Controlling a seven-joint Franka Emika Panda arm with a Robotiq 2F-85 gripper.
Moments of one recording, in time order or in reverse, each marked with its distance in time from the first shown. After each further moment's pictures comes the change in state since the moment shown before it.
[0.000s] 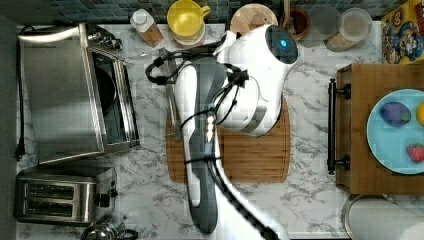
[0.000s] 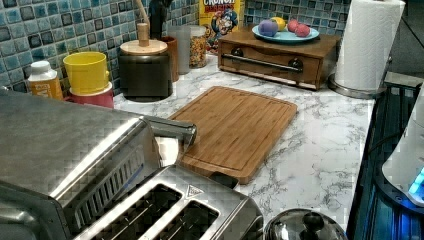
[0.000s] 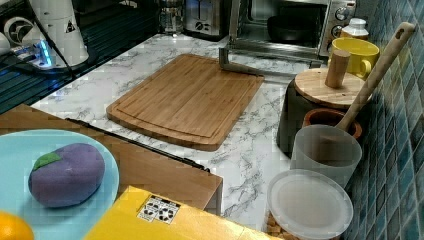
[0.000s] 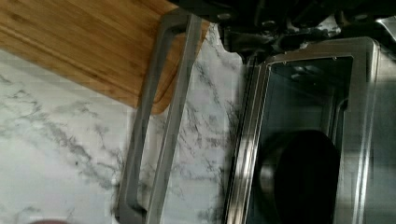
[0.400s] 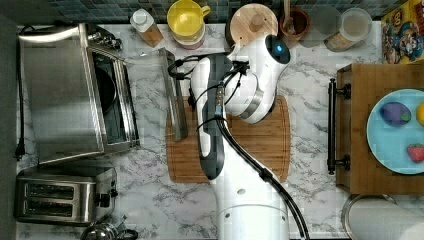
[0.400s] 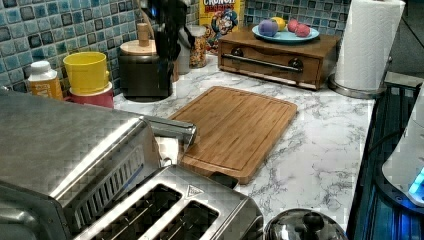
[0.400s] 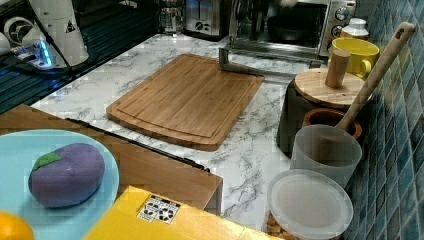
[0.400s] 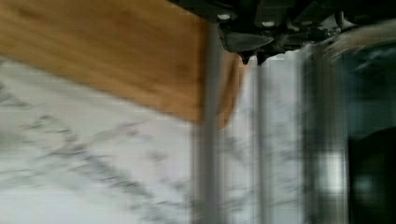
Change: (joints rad) arm -0.012 0.191 -0.002 -0.043 0.008 0.174 -0.005
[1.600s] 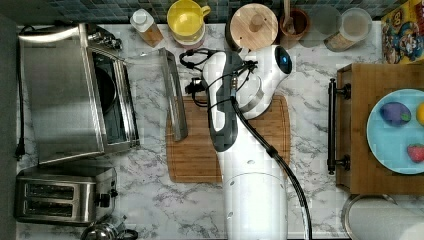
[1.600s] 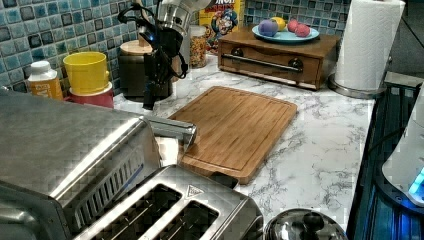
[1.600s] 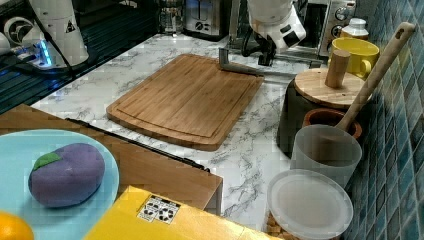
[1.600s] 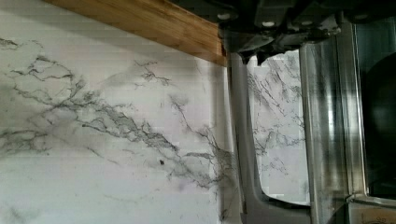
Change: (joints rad) arm -0.033 0.145 0.024 0.045 0.204 0.091 -0.038
